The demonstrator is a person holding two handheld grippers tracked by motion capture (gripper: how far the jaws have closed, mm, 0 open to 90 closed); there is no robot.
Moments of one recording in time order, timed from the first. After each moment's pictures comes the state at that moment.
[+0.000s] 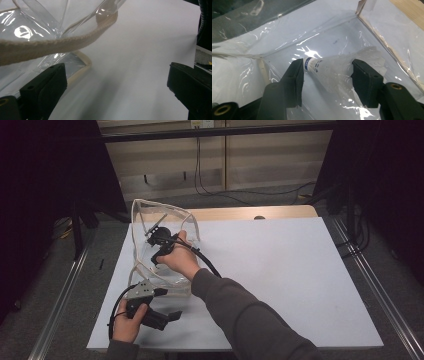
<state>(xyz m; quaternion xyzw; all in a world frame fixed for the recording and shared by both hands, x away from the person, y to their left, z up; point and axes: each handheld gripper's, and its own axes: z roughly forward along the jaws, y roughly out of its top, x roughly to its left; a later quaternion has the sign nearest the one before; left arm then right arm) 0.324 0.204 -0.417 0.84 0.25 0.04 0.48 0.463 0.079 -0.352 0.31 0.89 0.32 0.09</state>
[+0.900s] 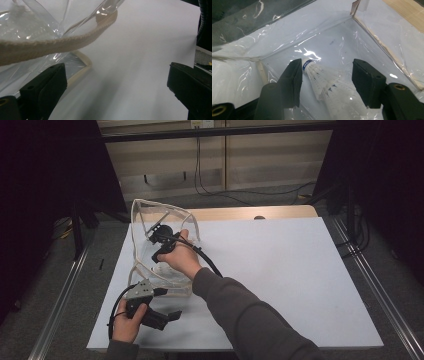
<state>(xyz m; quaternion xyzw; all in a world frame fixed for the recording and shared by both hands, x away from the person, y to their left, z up) 0.323 0.205 -0.416 0.84 0.25 0.04 0.48 0.464 0.074 -0.348 0.33 0.88 0.32 0.09</state>
